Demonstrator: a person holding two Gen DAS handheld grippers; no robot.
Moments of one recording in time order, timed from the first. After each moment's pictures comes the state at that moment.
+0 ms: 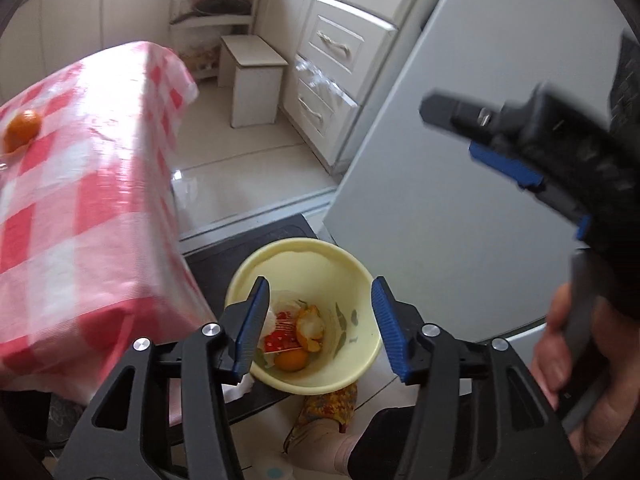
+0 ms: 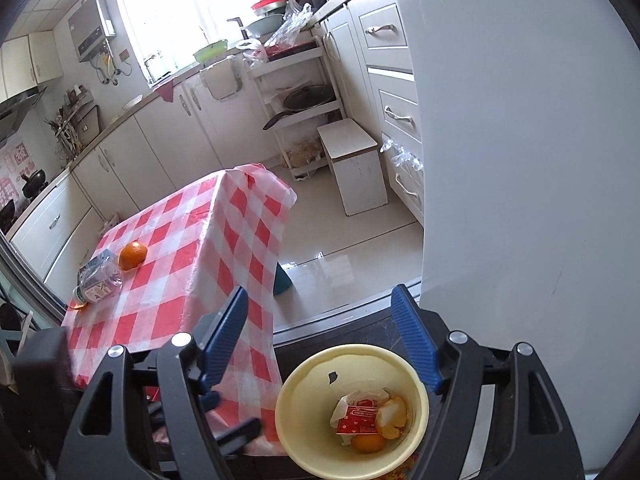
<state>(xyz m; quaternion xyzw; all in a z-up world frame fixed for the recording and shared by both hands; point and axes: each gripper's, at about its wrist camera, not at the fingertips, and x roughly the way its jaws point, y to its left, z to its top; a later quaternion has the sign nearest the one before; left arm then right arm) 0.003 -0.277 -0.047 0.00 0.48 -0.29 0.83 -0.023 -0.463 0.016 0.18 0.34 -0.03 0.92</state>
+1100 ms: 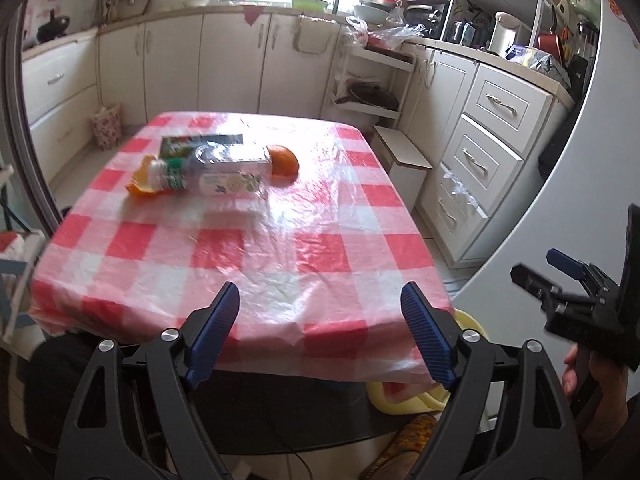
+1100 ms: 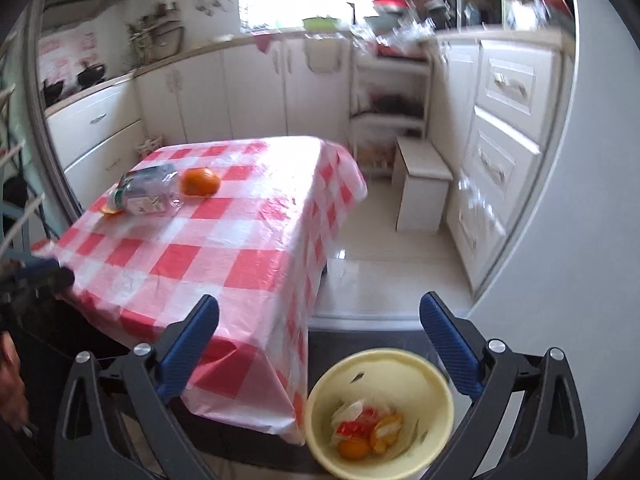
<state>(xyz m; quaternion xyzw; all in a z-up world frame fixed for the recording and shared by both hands) -0.024 -0.052 0.017 -0.06 0.36 -0.08 0.93 -0.031 -0.329 0.023 -0.01 0.34 0.06 0.94</state>
